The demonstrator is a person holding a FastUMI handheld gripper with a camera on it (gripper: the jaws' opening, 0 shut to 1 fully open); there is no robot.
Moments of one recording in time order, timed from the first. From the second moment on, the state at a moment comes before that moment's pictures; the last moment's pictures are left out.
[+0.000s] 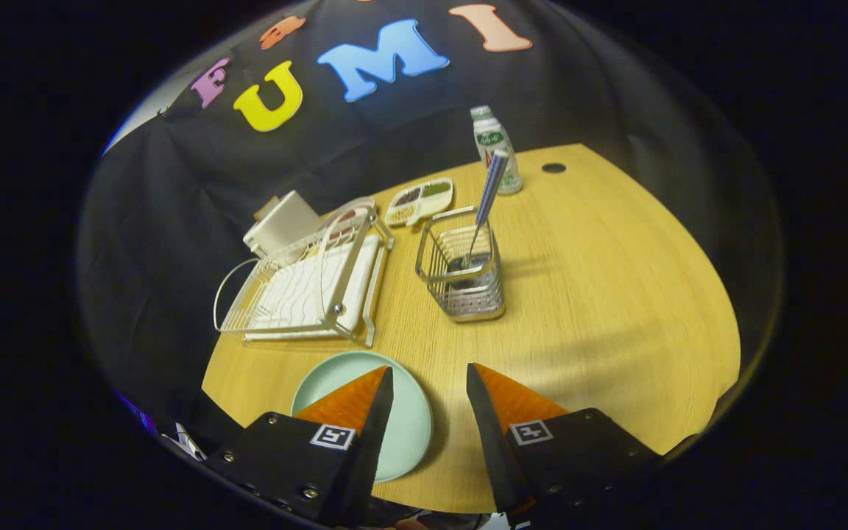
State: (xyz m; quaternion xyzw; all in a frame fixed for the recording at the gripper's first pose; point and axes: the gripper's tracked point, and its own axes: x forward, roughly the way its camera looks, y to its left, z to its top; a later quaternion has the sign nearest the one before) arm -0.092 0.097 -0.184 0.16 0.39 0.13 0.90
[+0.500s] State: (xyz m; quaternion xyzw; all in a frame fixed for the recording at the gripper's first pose) arm -0.036 0.040 -0.083 0.08 0.20 0.08 0.97
